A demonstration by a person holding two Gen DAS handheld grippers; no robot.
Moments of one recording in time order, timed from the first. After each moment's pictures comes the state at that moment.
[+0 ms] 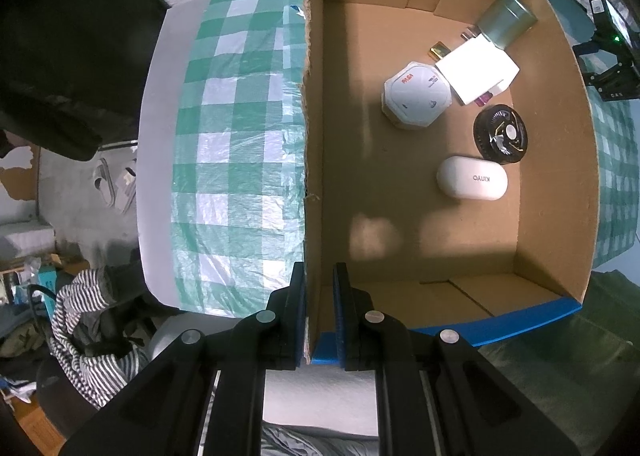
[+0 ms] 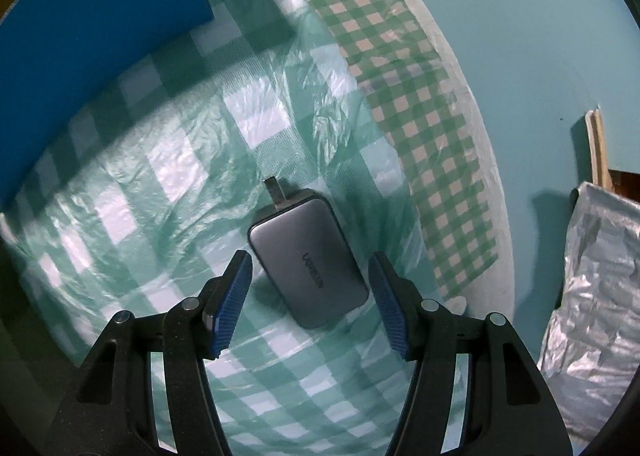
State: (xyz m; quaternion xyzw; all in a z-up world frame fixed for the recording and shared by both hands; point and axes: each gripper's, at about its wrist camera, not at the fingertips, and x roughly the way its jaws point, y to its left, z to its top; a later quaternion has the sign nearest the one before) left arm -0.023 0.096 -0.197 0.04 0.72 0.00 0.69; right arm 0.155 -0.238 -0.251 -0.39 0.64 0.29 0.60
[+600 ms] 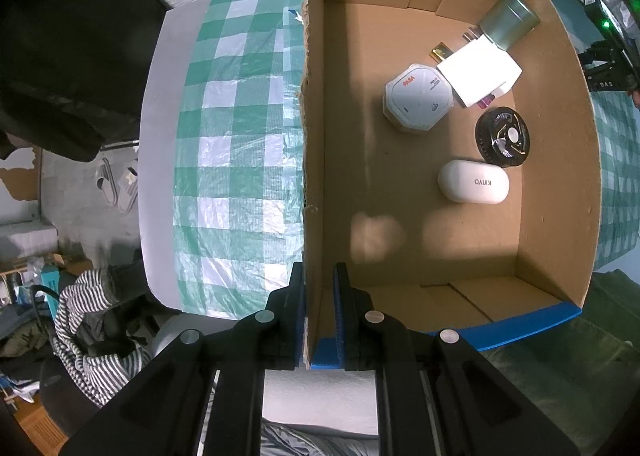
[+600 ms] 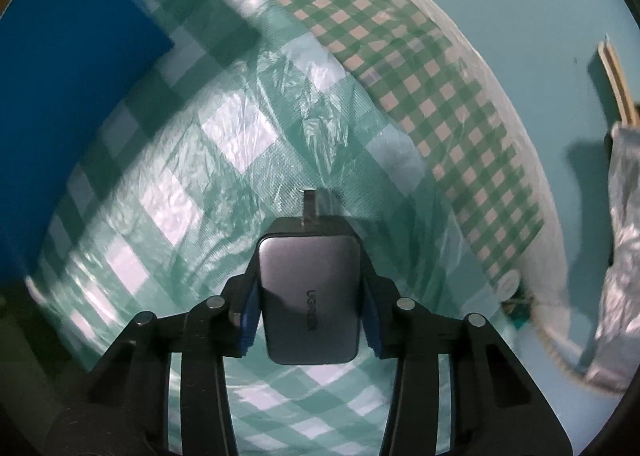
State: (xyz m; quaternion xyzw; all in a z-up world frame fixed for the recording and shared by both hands) left arm -0.019 0.095 -0.197 0.05 0.73 0.01 0.69; right arm 0.173 -0.245 -0.269 -0.27 0.69 0.26 0.62
